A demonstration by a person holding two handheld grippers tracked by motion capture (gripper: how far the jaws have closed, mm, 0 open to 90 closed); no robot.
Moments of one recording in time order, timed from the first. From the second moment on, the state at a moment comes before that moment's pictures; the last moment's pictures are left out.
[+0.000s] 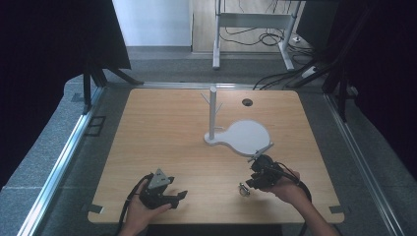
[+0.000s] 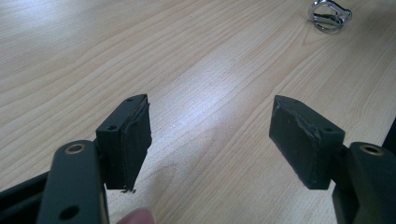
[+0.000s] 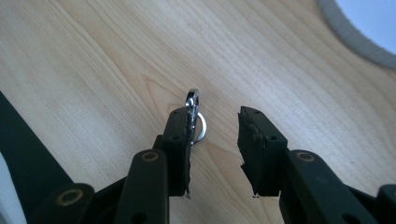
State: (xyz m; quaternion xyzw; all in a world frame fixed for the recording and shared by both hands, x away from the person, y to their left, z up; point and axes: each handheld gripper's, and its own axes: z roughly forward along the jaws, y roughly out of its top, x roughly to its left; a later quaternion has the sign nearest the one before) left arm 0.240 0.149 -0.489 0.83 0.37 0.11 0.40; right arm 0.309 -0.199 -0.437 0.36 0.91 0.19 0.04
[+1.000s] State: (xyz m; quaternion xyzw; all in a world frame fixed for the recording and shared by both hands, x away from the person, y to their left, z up) left arm 0.242 0.150 -0.494 0.83 0.38 0.11 0.39; right arm 0.307 -0.179 -0.474 0.35 0.93 0.14 0.02
